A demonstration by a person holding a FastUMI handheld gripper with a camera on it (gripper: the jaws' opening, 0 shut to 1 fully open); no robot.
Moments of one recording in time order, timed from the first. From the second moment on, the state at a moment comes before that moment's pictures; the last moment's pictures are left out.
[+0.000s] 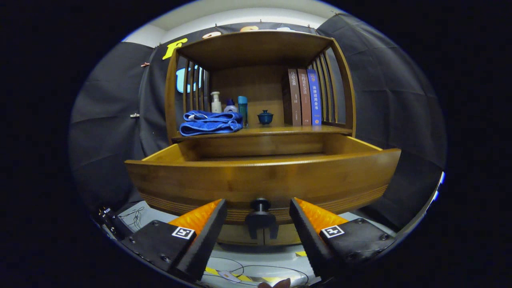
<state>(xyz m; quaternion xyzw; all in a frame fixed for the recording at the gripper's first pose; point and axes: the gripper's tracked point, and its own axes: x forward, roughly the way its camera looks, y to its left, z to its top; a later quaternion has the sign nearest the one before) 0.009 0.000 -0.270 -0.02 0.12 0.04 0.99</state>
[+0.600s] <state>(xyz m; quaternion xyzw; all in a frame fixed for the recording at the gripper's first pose) 0.088 -0.002 -0.149 0.01 0.22 0.08 0.97</state>
